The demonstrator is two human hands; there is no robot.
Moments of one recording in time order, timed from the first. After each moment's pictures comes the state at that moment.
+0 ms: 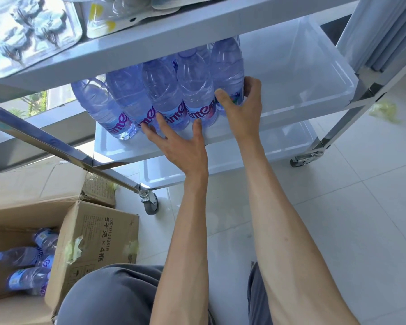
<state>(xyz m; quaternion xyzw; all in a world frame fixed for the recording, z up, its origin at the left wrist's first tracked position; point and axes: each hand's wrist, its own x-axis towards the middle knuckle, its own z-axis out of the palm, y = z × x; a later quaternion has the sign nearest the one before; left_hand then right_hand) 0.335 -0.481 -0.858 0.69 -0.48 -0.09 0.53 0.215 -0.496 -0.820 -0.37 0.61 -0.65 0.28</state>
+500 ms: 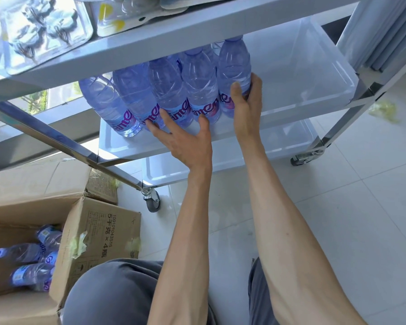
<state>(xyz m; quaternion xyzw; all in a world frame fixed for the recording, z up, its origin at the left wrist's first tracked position) 0.328 -0.479 -0.849 0.72 -0.47 -0.10 0.50 0.220 -0.489 -0.817 -0.37 0.60 -0.66 0.27</state>
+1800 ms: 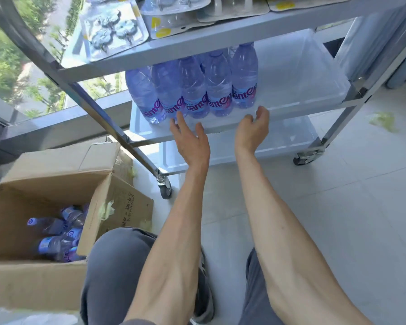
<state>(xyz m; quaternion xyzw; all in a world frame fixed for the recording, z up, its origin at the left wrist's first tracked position) 0.379 -0.421 -0.822 0.69 -0.53 -0.19 0.46 0.268 -0.420 -0.803 -0.18 0.70 -0.64 0.27</state>
